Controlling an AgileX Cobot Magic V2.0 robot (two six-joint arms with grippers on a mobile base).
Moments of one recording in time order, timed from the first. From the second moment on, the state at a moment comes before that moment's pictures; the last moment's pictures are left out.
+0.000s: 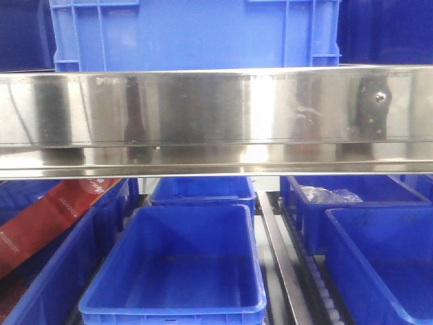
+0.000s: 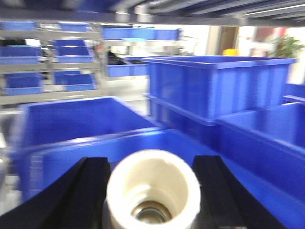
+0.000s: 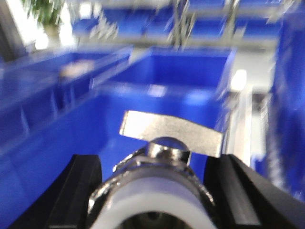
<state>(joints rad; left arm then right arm) -0.39 1.45 -1.46 -0.12 0.06 0.08 0.35 1.47 -1.64 0.24 0.50 -0.09</state>
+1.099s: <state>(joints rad) -0.41 1.62 -1.46 -0.18 0.01 0.08 0.40 1.63 -1.65 0.25 0.49 -0.09</state>
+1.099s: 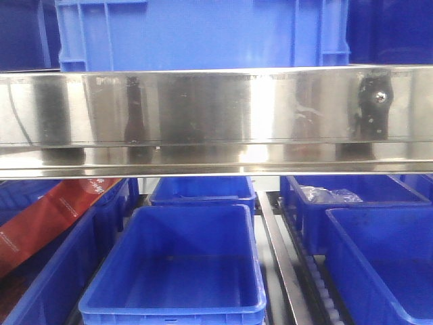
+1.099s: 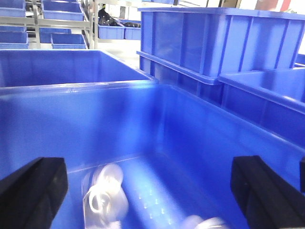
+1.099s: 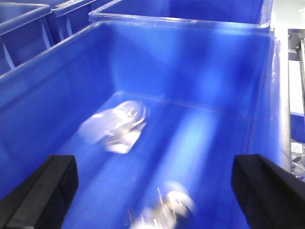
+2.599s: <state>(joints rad) 0.06 0.35 -0.28 -0.09 0.07 0.08 0.28 0.52 -0.37 0.15 0.03 -0.09</state>
